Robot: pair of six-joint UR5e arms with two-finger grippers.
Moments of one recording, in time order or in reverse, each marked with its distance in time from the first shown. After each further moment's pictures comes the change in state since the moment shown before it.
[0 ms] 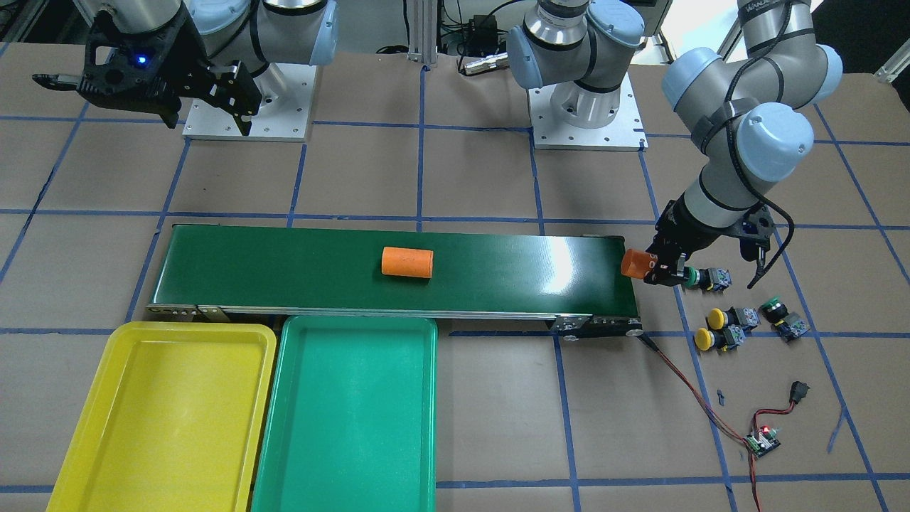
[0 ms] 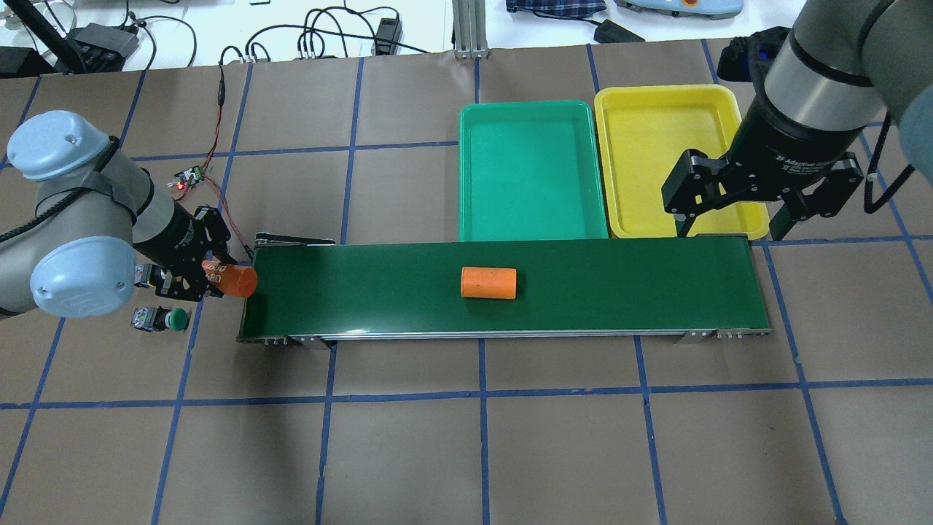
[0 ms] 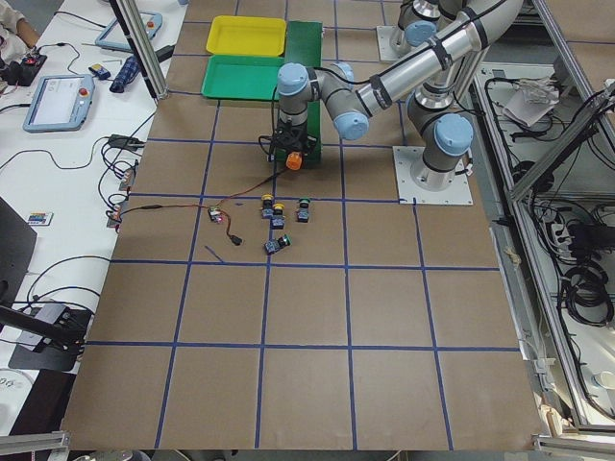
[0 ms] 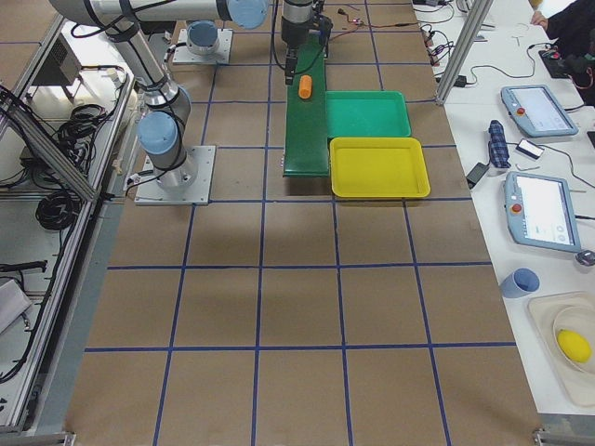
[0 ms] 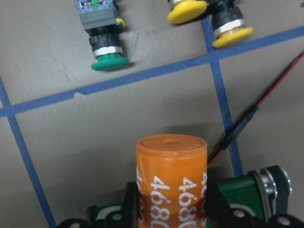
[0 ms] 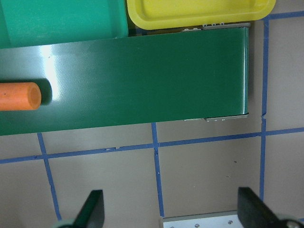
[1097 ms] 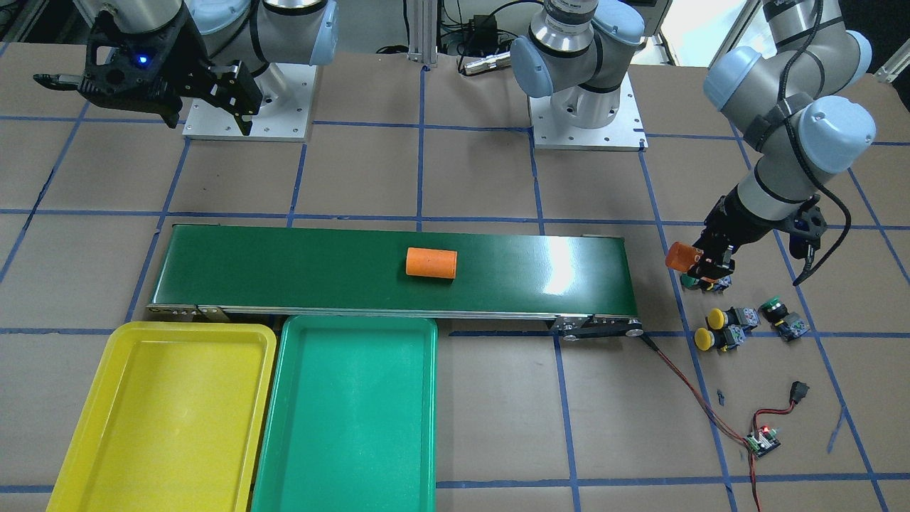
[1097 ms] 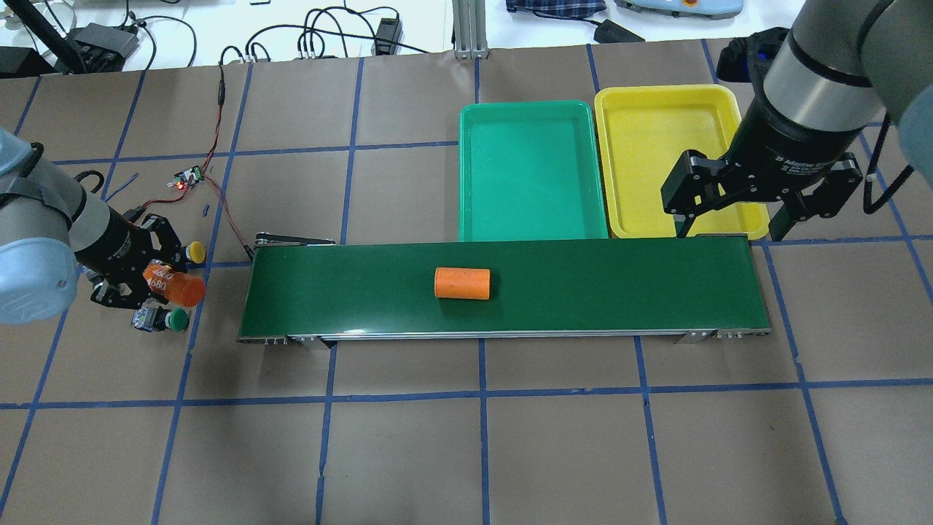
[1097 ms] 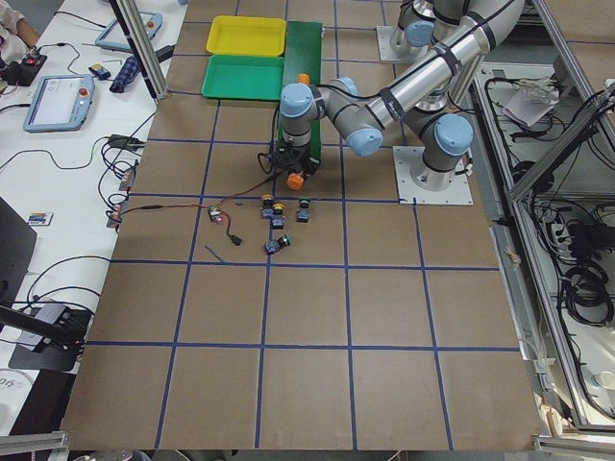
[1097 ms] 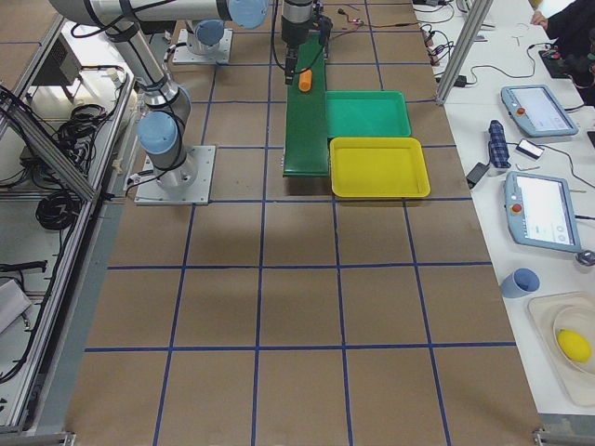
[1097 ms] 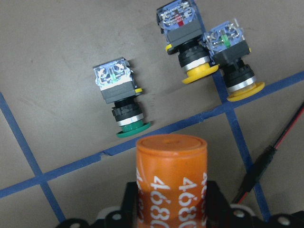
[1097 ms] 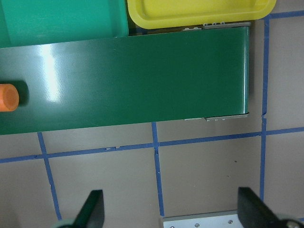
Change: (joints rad) left arm 0.168 0.012 -0.001 0.000 0.011 0.296; right arm 0.002 0.000 0.000 0.001 0.000 0.000
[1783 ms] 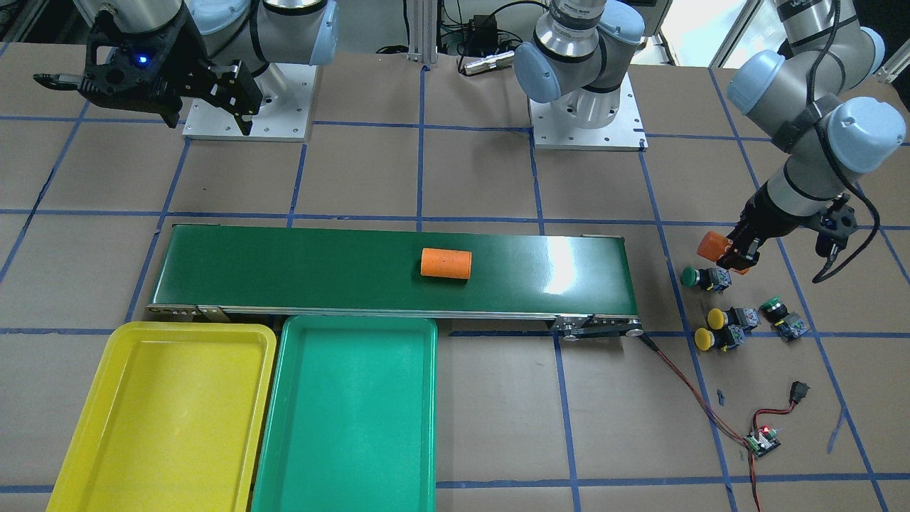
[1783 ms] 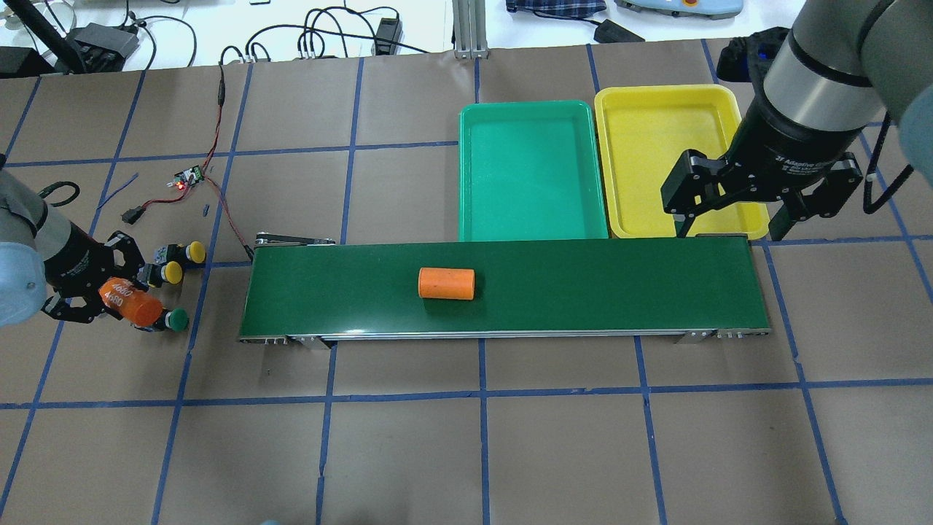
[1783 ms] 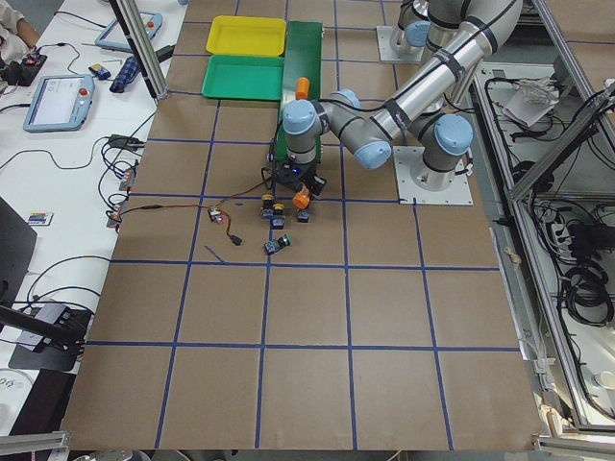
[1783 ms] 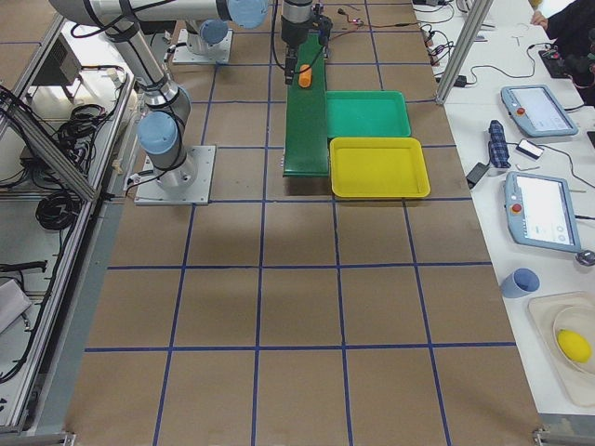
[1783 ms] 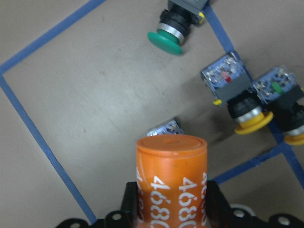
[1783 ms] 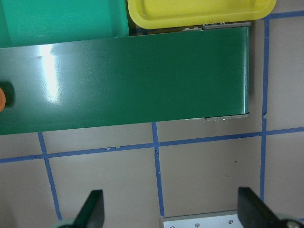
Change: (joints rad) left arm 0.075 -0.011 0.000 0.006 0.083 0.215; right arm 0.000 -0.001 0.000 0.000 0.000 0.000
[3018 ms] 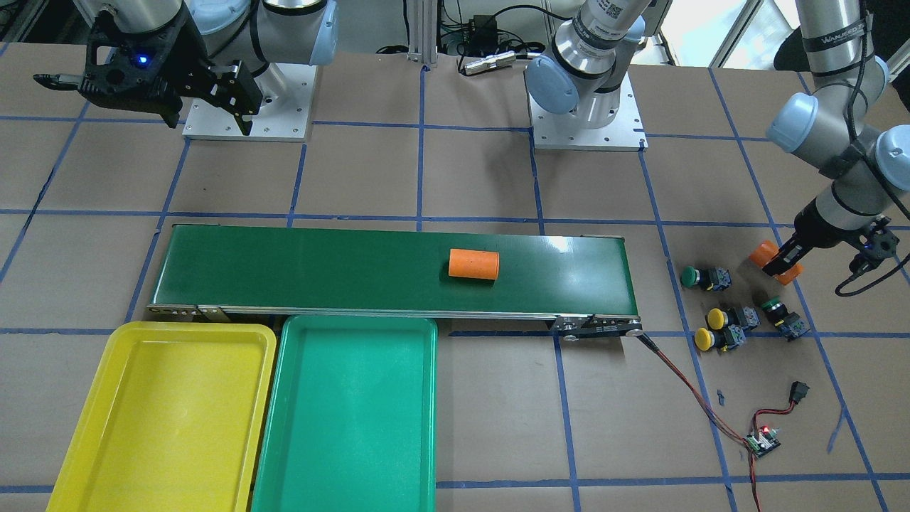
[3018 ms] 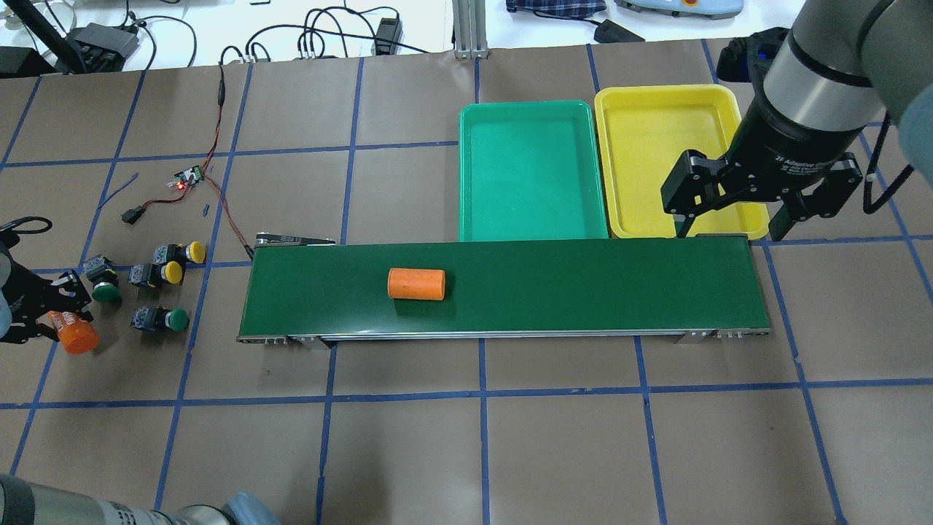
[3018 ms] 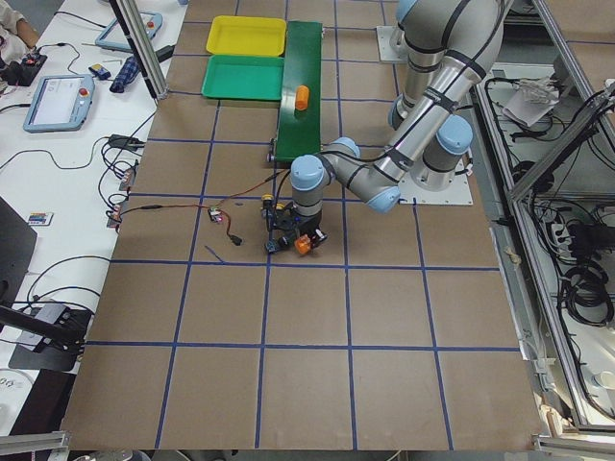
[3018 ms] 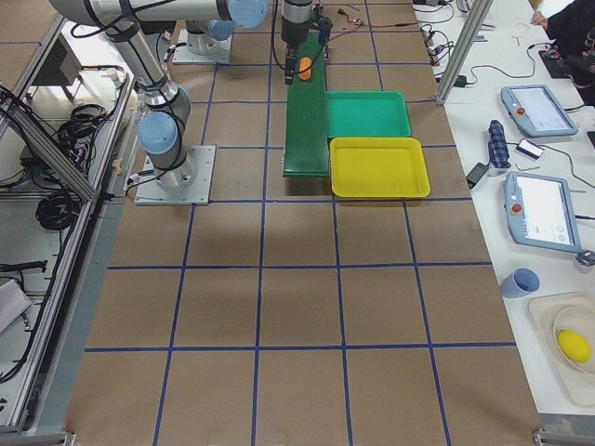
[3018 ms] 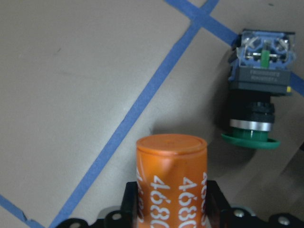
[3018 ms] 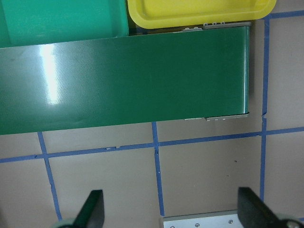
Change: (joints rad) left arm 0.244 -0.164 0.000 0.217 0.020 0.589; right arm 0.000 0.000 0.000 0.001 0.000 0.000
